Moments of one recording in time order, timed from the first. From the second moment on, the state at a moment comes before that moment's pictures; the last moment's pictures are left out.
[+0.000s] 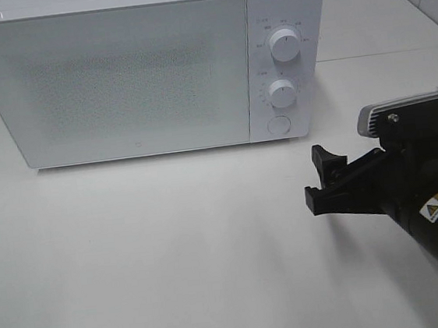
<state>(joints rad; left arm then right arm) 0.05 -0.01 -0.52 -0.15 1.09 0.10 0.88 1.66 -0.24 0.78 -1.20 -0.24</state>
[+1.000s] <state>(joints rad) 0.05 -0.01 -0.52 -0.15 1.09 0.10 0.90 1.69 -0.28 0.80 -1.21 0.37</state>
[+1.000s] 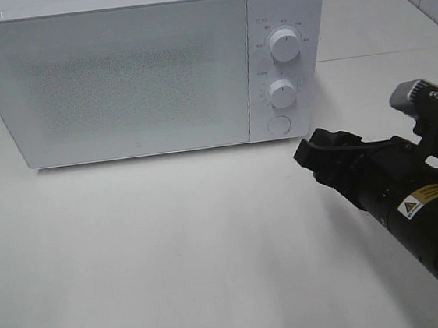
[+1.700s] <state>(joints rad) 0.05 -0.01 -0.52 -0.15 1.09 0.10 0.90 1.69 -0.28 0.80 -1.21 1.37</state>
